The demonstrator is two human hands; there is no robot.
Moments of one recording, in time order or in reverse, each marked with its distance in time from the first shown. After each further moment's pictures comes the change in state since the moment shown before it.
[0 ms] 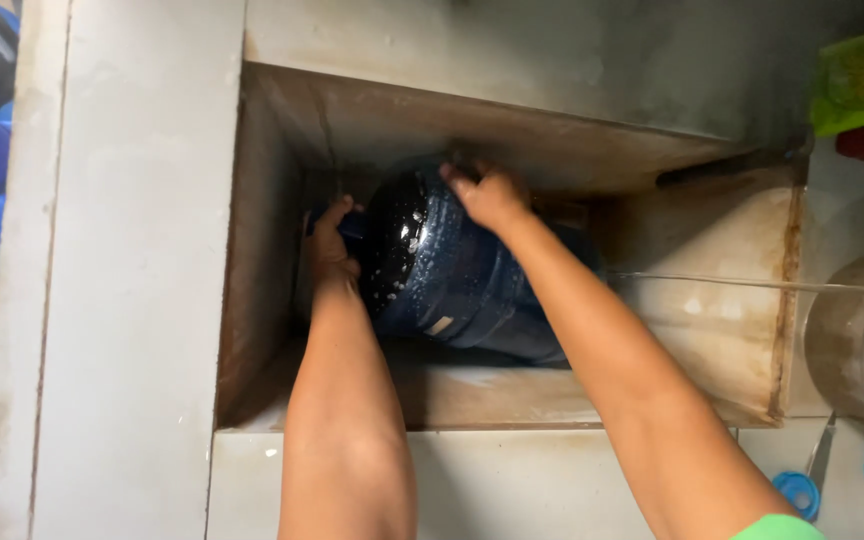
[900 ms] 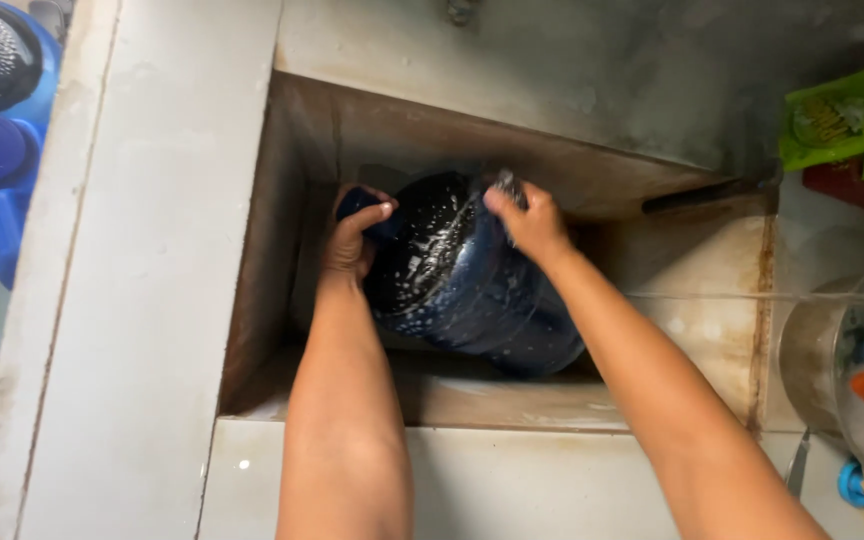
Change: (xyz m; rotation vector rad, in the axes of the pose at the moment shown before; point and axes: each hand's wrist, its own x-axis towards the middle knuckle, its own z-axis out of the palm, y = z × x) left_hand -0.022 0.031 0.024 -0.075 -0.564 0.028; right_hand -0.041 0.042 -0.037 0.341 0.093 -0.310
